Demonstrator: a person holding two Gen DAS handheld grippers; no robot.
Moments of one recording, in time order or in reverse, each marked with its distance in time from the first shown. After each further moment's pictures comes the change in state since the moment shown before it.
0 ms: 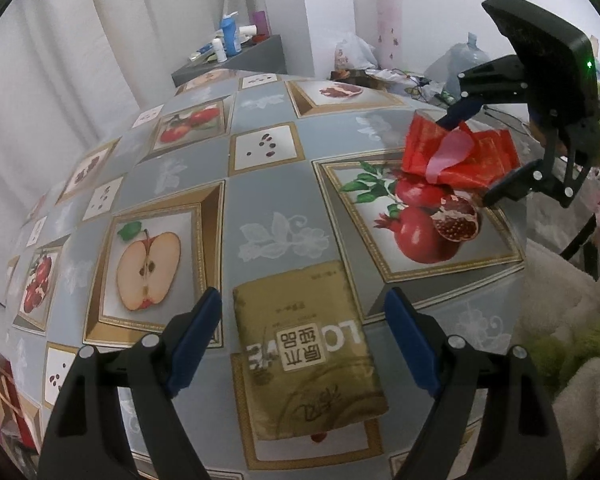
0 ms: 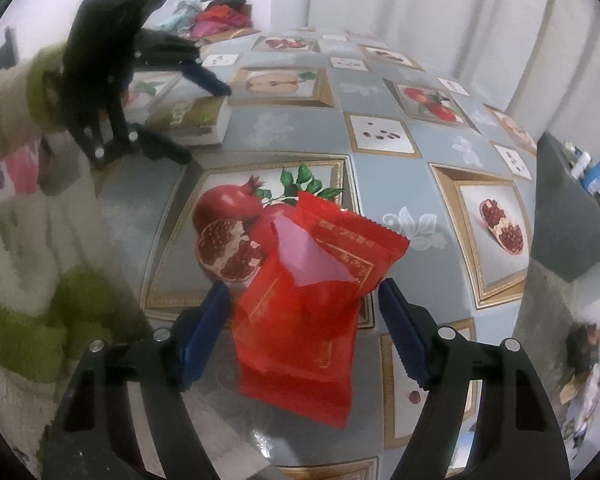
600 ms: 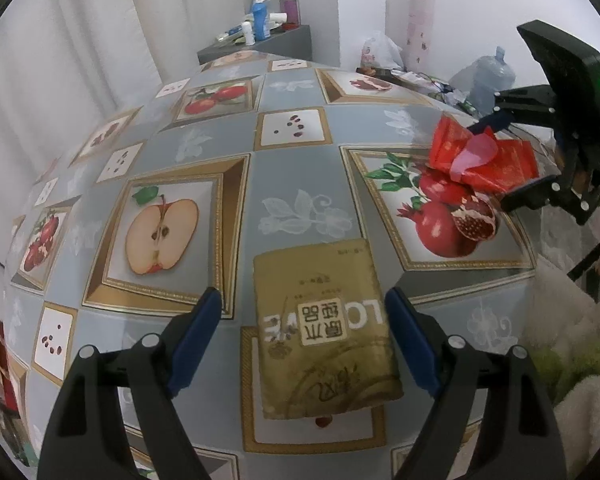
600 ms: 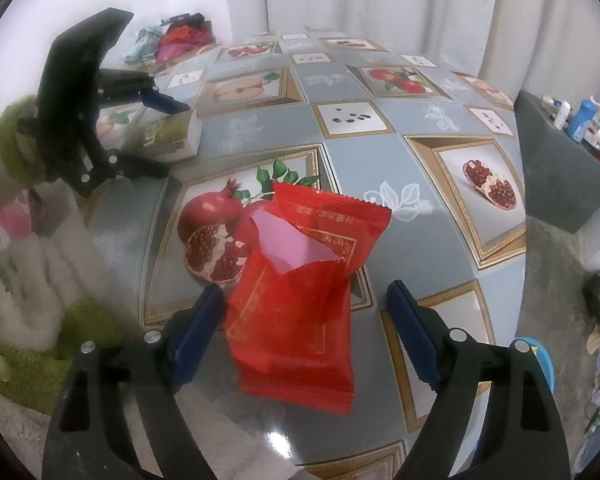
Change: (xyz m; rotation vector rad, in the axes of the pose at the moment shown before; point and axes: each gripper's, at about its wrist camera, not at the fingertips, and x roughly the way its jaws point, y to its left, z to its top) left arm 0.004 0.012 -0.008 -0.115 0.036 0.021; right arm 0.002 -0.011 -0.009 0.170 -0.003 0.013
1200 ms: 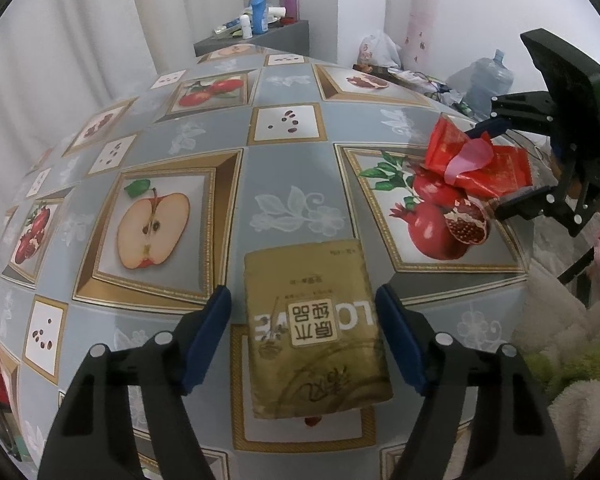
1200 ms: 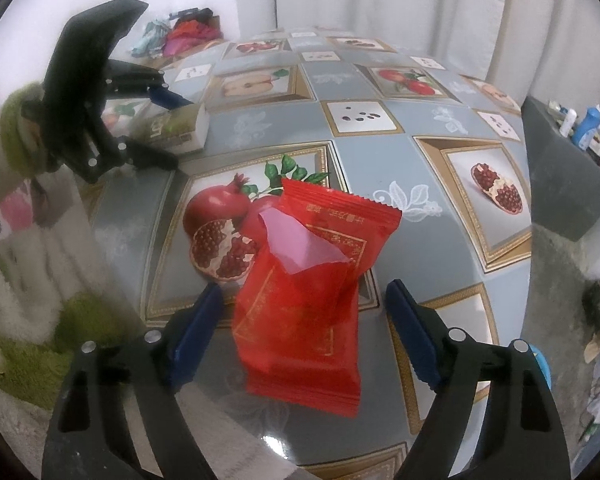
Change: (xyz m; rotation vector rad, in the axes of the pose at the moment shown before) left arm -0.002 -0.004 0.000 -0.014 0.019 -0.030; right arm 0.003 0.004 -0.003 -0.041 0.014 -0.010
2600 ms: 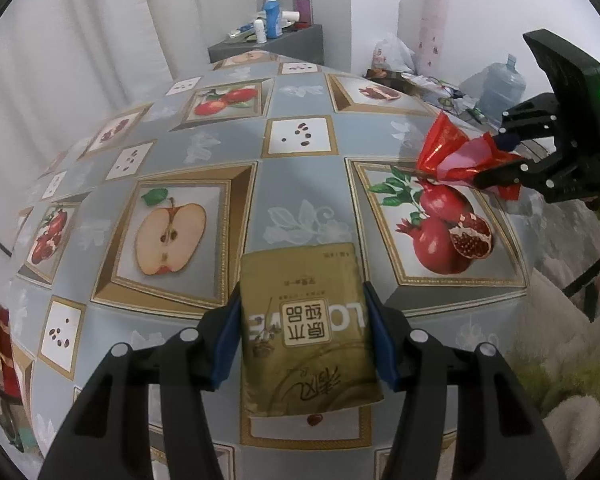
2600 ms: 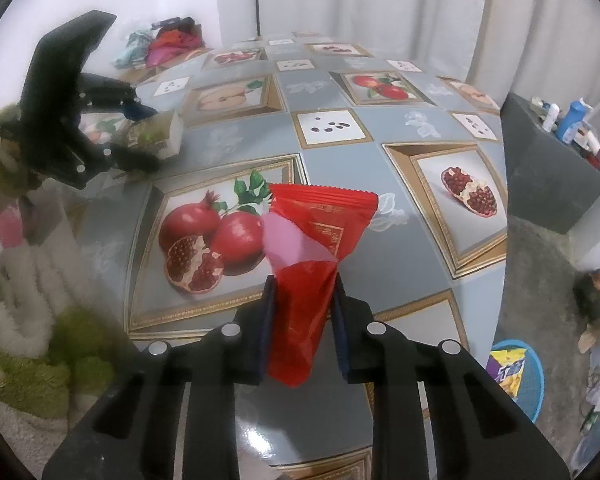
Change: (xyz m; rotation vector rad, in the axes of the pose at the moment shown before) left arm -0.011 -0.003 0.008 -0.031 -0.005 0.060; right arm -0.007 -0.014 0.005 0.039 -0.020 -0.047
